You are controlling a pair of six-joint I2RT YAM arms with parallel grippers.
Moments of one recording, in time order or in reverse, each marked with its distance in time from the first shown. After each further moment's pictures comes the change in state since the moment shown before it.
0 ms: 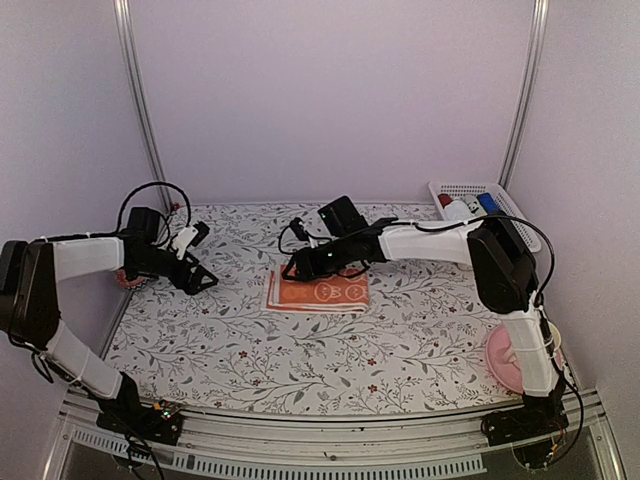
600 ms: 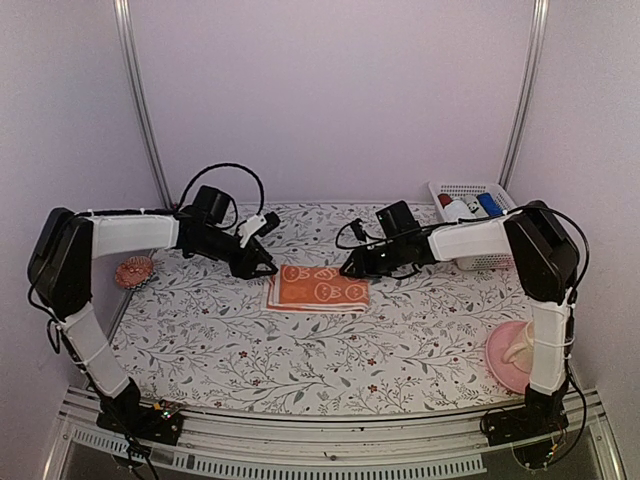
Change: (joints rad) left arm -0.345 0.247 0.325 -0.023 0.098 -0.035; right arm -0.178 -0.224 -0.435 0.151 0.034 0.050
